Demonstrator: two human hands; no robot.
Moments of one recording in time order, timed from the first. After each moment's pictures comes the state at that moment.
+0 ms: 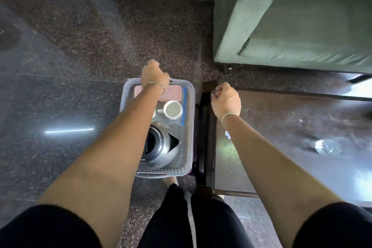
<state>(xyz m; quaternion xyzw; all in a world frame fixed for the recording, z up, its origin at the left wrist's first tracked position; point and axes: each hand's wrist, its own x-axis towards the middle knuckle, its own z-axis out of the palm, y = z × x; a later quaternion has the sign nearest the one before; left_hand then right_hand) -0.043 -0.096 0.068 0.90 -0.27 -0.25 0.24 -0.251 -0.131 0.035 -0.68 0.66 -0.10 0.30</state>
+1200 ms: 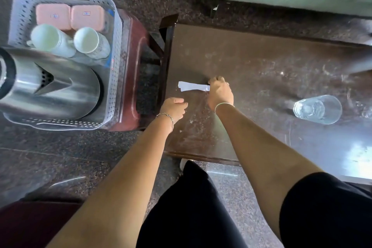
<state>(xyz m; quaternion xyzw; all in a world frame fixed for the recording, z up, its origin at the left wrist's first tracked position) -0.366 -0.031 -0.110 0.77 0.01 -0.57 0.29 -0.470 -0.140 -0.140 -0.78 0.55 0.14 0.26</state>
